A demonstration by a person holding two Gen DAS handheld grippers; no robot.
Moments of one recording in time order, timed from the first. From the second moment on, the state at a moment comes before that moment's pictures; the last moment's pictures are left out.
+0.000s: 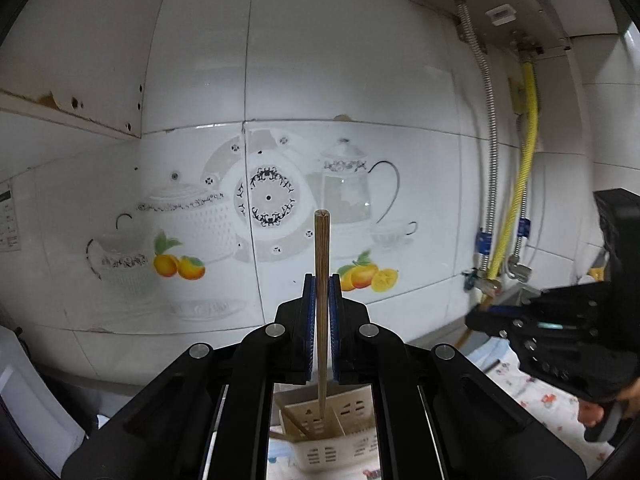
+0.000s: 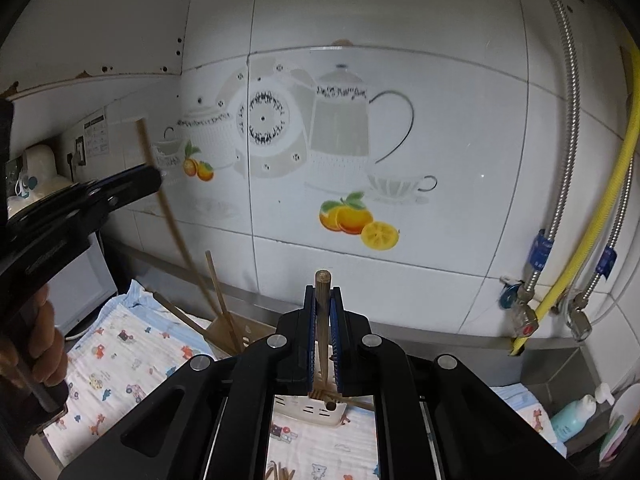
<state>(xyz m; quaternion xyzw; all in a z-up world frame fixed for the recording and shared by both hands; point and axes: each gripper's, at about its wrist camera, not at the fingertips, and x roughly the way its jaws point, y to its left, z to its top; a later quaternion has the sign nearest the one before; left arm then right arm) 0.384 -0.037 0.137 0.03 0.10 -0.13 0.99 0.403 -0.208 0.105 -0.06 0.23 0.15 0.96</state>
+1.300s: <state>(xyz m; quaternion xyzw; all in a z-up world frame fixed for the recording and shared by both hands) 0.386 -0.014 0.087 0.00 0.18 -0.09 0.98 0.365 -0.219 0.096 -0.05 0.23 0.14 0.96</state>
